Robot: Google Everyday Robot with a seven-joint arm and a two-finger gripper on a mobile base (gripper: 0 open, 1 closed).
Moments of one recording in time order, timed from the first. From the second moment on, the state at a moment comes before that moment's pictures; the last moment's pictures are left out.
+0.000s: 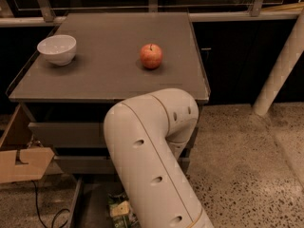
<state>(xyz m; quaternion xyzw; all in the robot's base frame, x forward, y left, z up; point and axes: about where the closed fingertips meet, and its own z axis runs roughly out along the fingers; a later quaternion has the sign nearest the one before) 0.439 0.078 0.278 -0.11 0.97 0.20 0.05</state>
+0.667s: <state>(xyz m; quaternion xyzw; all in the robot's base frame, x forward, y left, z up) 0.446 0.088 0.277 -0.11 0.97 0.21 0.07</state>
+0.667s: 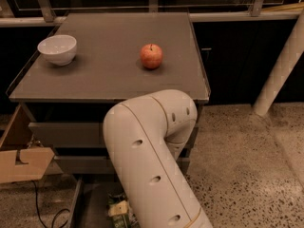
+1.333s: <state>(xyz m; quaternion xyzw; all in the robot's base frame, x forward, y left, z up) 0.446 0.098 0.243 -0.09 0.97 0.21 0.05</state>
